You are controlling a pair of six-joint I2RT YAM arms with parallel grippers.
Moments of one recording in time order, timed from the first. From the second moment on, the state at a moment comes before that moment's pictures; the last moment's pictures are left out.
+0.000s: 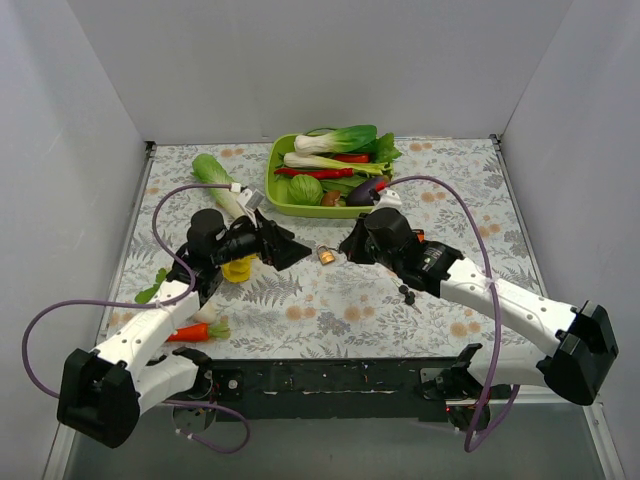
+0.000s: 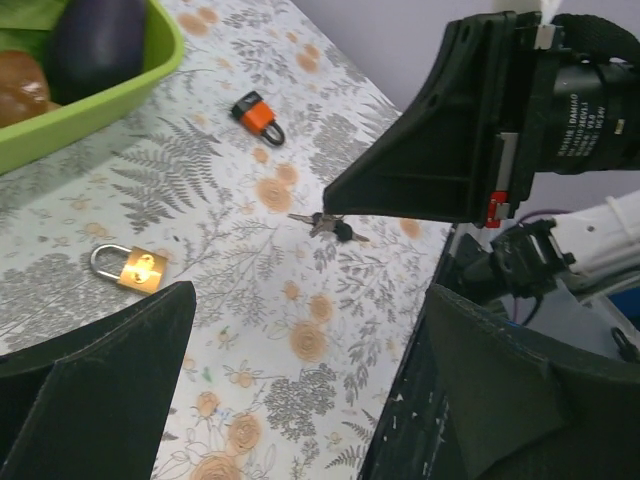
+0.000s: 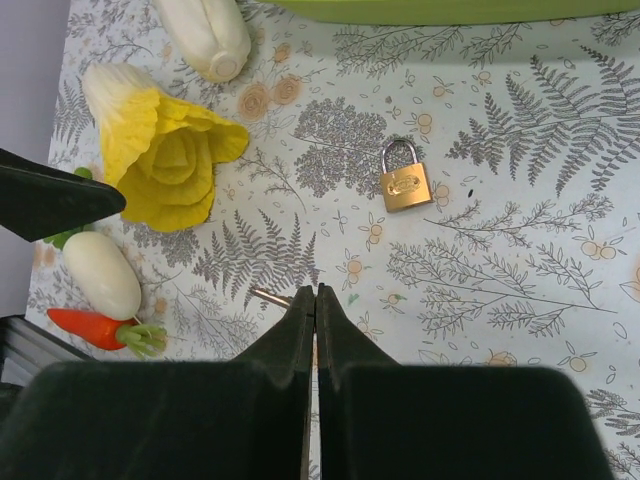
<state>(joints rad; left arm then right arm) -0.38 1.02 0.64 0.24 0.69 -0.43 0.89 1.23 0.98 -0.31 0.24 0.77</state>
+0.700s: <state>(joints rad) -0.40 1.13 0.64 0.28 0.83 -0.51 0.89 1.21 0.94 -0.17 0.09 0.76</state>
